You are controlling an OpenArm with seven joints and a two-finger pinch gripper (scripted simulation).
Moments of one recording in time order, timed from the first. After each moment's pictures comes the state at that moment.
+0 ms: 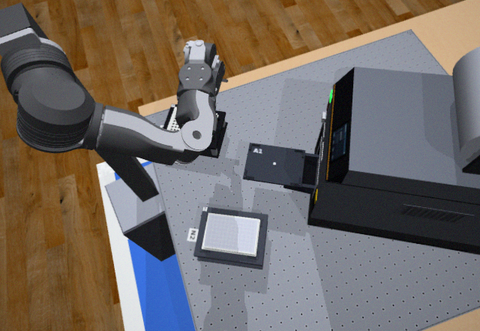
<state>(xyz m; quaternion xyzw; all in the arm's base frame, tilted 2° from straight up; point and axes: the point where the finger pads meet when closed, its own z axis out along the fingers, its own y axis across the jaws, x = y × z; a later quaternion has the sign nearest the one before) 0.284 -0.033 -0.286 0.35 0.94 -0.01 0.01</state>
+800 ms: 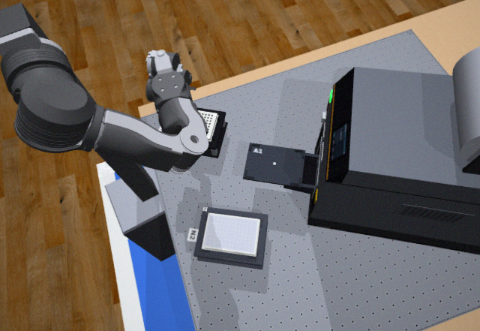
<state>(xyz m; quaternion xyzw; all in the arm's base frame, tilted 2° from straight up) 0.203 -0.008 -0.296 0.33 0.94 -0.02 0.00</state>
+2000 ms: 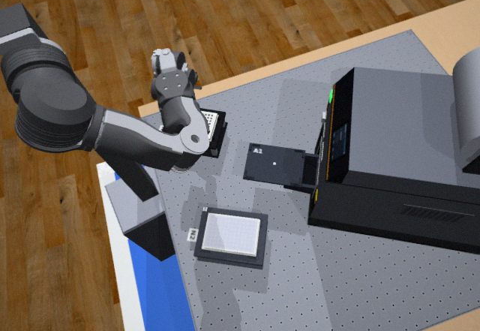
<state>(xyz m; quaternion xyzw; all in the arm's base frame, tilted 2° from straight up) 0.216 -0.013 -0.294 0.35 0.94 -0.02 0.01</state>
